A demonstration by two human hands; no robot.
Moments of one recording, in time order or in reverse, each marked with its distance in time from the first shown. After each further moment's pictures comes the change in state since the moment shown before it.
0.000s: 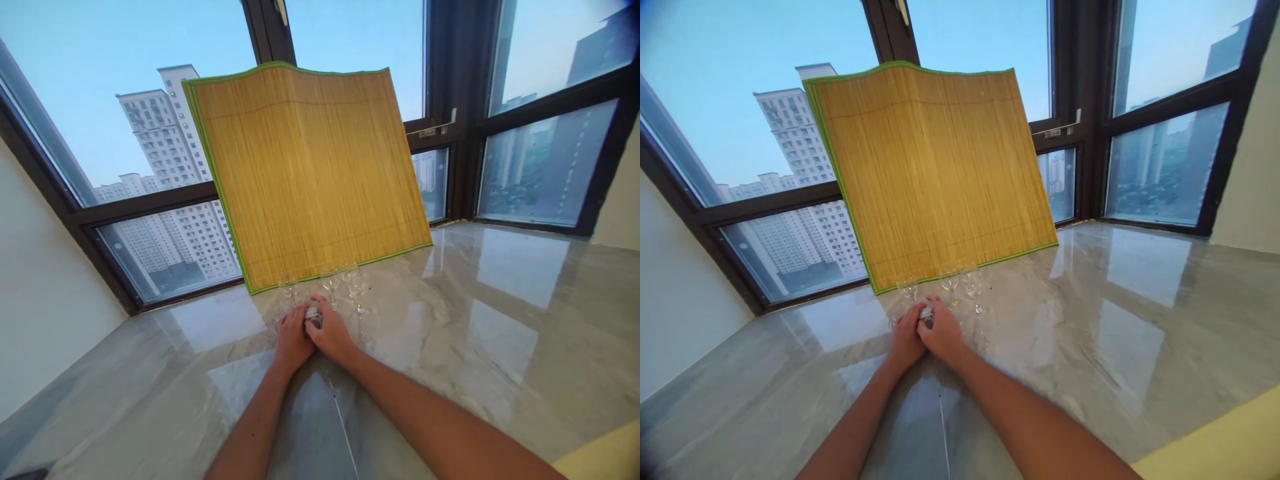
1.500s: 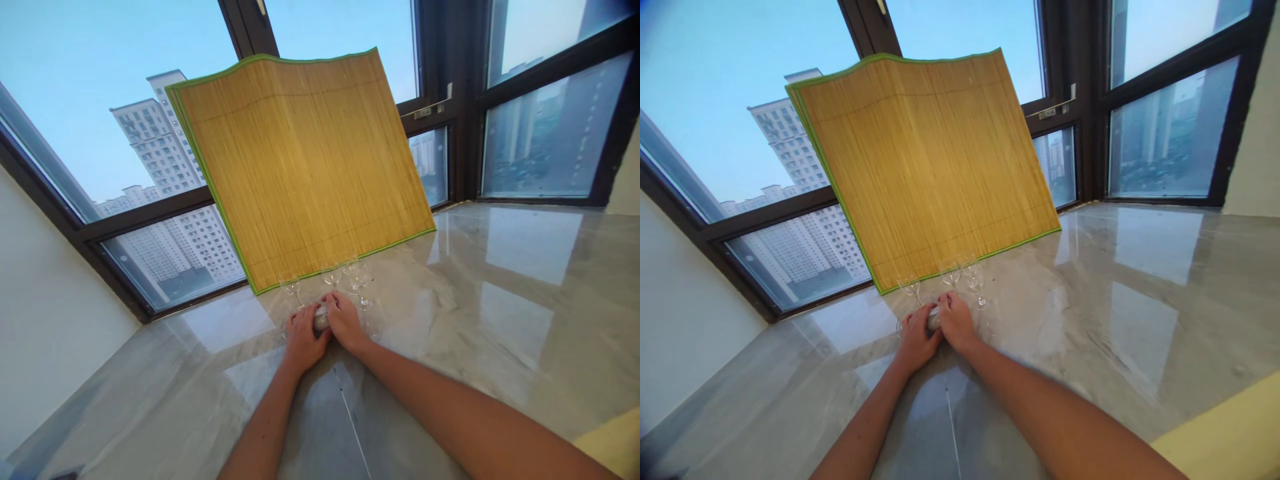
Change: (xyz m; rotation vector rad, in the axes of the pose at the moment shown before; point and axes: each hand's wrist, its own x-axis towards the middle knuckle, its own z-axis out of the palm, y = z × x) left_hand -0.008 0.011 0.000 -0.027 -0.044 0.078; right_hand 0.016 0.024 0.000 0.155 0.253 0.138
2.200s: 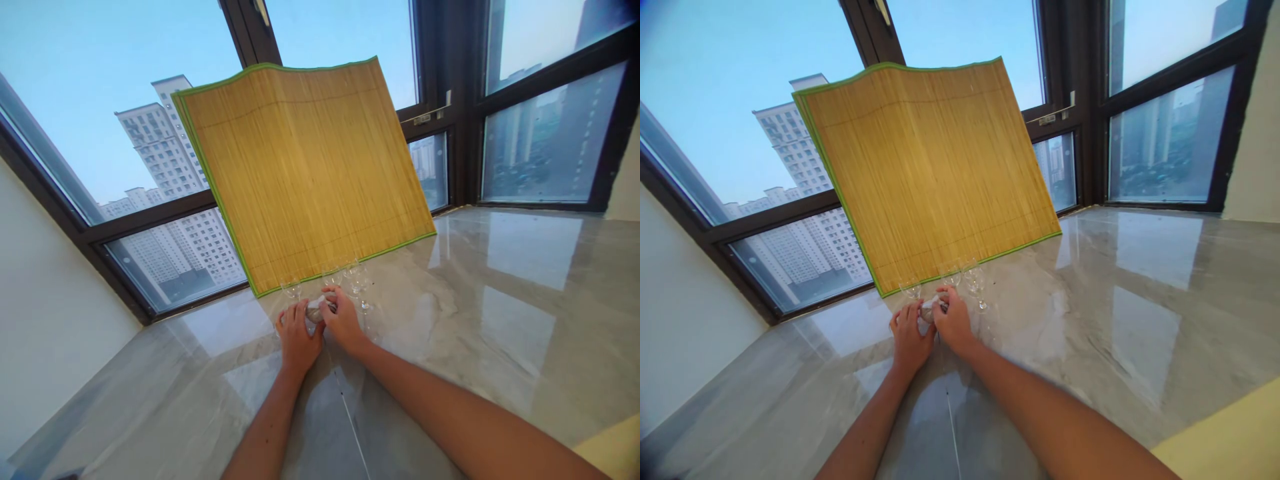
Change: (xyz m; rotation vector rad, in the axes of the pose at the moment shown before) left_hand 0.003 0.008 -0.010 0.161 0.269 -0.065; right_hand -0.006 -0.025 -0.006 0.175 -0.020 -0.146
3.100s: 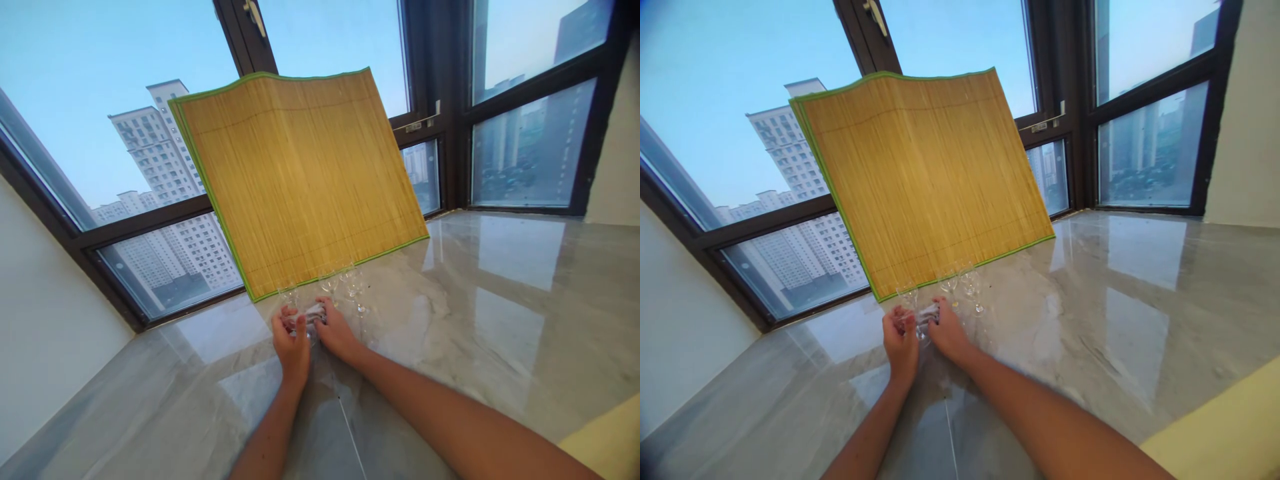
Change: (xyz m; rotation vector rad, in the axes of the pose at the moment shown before) left_hand 0.000 0.011 -0.001 -0.645 0.325 -0.404; right_hand -0.007 0.015 0.004 -0.161 -0.169 0.059
